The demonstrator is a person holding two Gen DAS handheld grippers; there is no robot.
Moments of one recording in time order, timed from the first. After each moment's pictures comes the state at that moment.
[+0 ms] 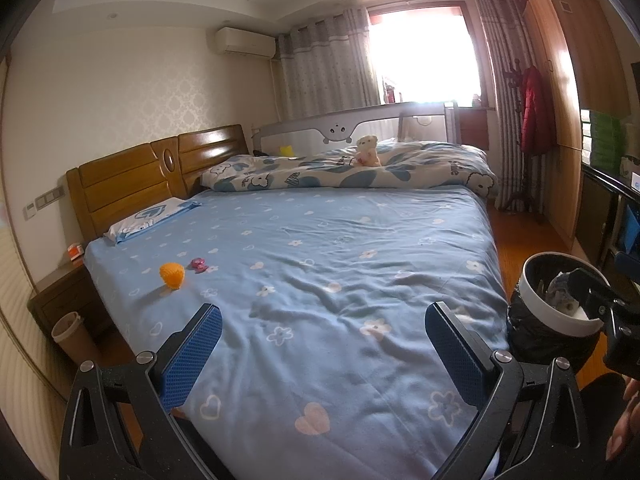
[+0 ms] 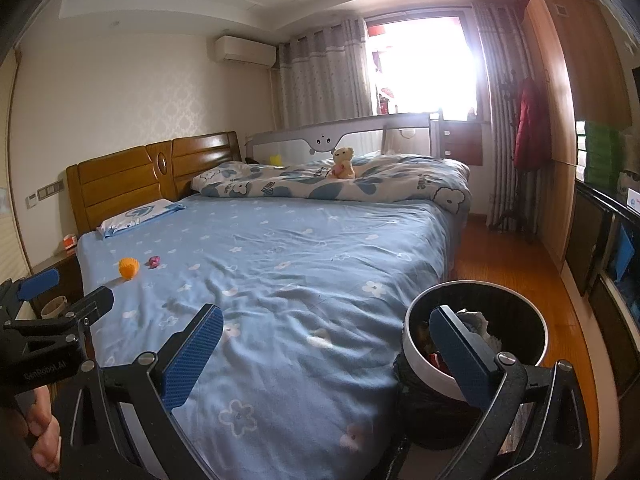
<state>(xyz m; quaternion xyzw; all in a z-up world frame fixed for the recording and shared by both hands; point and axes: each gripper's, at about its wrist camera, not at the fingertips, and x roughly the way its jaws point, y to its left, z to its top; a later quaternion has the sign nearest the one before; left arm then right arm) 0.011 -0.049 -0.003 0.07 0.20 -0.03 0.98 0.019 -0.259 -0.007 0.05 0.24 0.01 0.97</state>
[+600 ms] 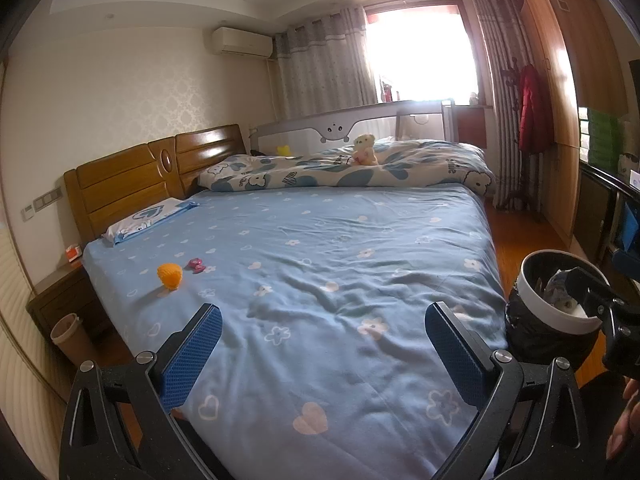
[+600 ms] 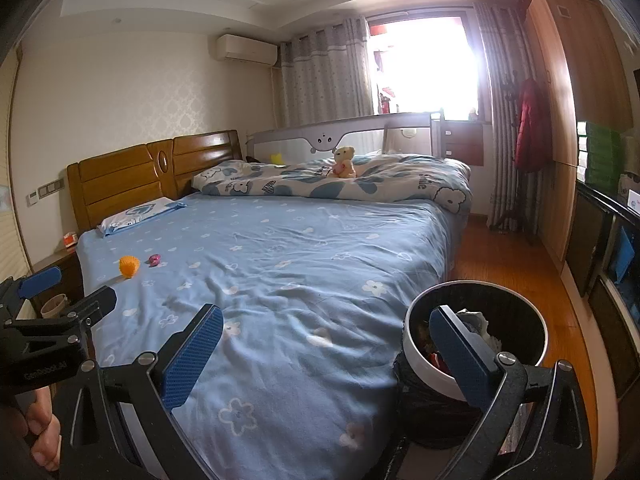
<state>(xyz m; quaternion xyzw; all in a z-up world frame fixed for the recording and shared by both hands) 0.012 -0.051 -0.004 0.08 0.20 -0.03 0.98 0.019 -0.258 -0.008 0.05 0.24 0.01 0.97</state>
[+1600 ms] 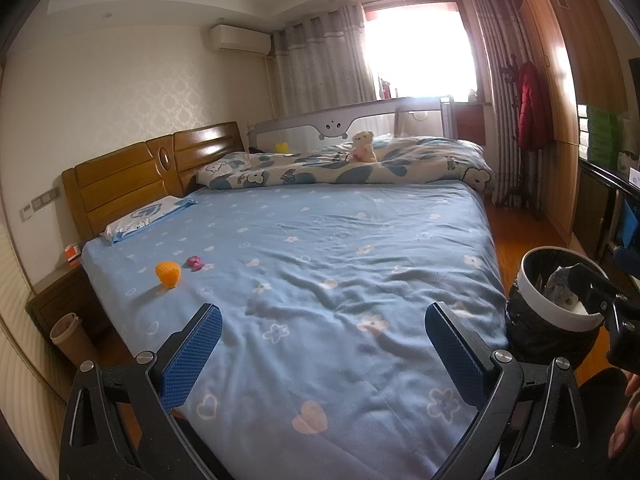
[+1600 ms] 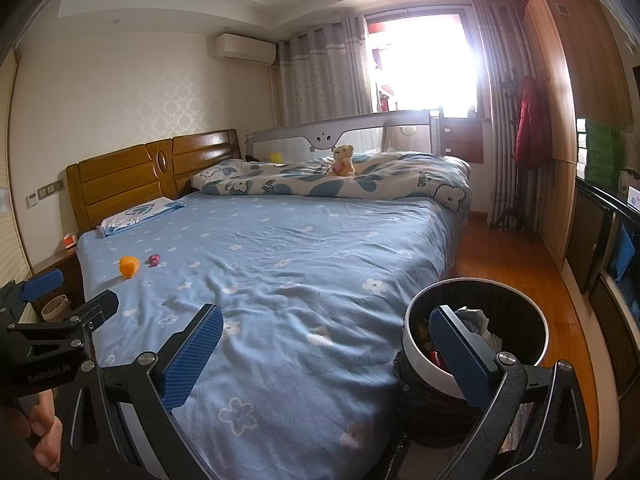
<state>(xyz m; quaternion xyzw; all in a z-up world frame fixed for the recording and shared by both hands) 0.012 -0.050 -0.006 0.08 0.21 -0.04 0.97 0.019 -0.258 -0.009 0.05 0.24 0.01 0.97</state>
